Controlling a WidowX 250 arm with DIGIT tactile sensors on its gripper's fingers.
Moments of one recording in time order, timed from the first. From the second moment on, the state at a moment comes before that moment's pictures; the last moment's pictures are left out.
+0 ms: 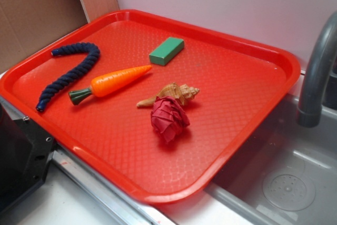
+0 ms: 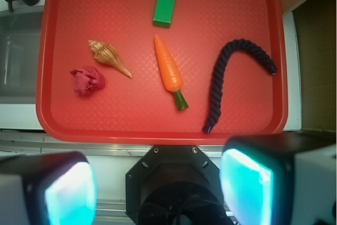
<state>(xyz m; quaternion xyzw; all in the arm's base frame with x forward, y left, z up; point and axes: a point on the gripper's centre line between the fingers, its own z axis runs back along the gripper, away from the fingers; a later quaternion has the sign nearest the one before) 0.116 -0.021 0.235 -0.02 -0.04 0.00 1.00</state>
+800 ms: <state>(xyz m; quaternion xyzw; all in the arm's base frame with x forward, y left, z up) 0.148 -0.057 0.188 -0.01 -0.06 0.13 0.99</state>
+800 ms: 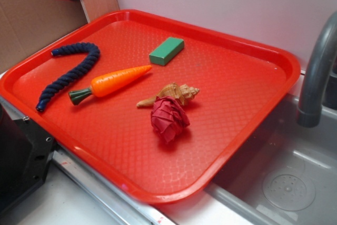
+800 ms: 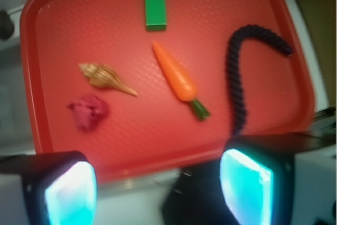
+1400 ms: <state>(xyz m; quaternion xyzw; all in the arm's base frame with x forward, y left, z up) 0.181 -0.106 0.109 -0.04 -0.09 0.13 0.99</state>
